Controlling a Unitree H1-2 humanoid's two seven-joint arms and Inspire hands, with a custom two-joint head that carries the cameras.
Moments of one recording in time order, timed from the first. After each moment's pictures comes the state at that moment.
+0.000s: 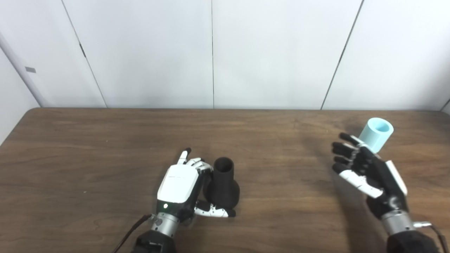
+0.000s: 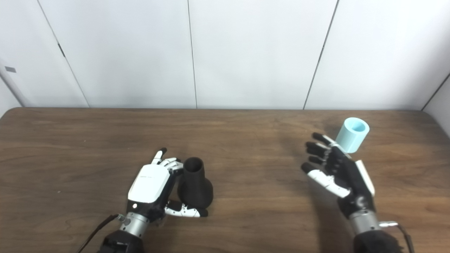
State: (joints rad) left arm -0.16 0.25 -0.49 -0.01 1.02 0.12 0.19; right arm -0.01 -0.23 -0.22 -0.22 0.11 0.11 0.09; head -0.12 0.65
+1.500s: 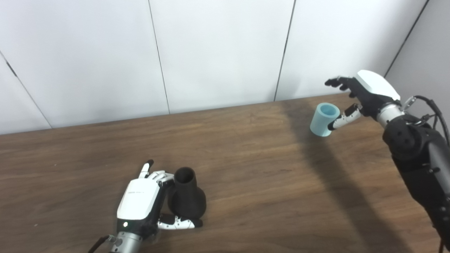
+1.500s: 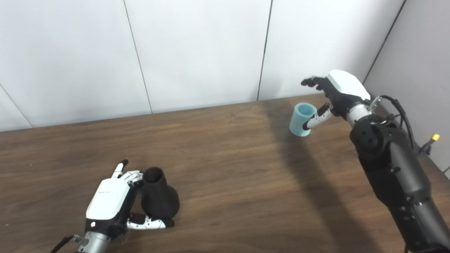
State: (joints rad) left arm -0.14 0.27 -0.44 -0.01 0.99 0.03 0.14; right arm -0.40 -0.68 -0.05 -0.04 -0.70 0.32 0.35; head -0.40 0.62
